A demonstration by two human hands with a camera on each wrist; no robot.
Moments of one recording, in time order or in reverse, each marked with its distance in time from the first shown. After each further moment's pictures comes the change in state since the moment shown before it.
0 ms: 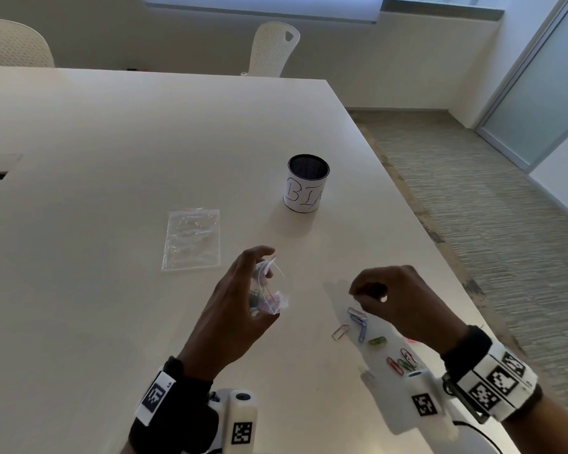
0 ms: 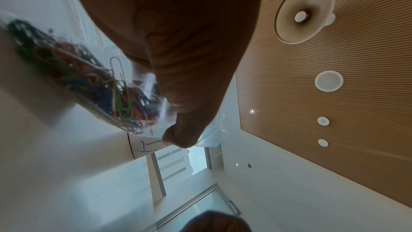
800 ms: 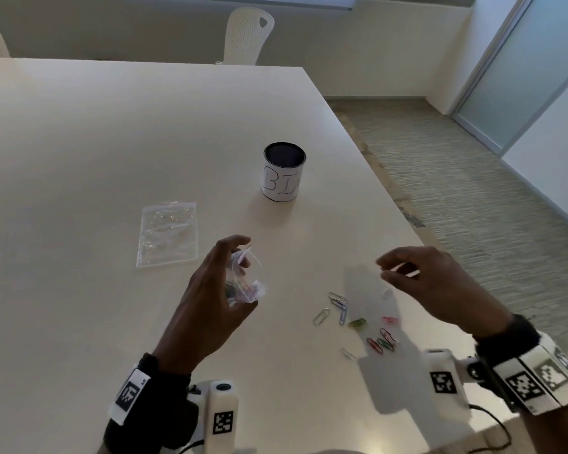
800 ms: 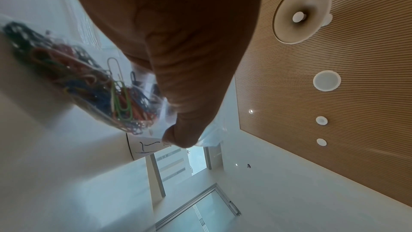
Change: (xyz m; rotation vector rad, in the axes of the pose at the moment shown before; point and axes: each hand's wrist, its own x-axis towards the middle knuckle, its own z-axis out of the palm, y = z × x) left_hand -0.001 0.002 -0.001 0.012 0.000 0.014; right_hand -0.031 0.025 -0.043 -0.001 0.101 0.241
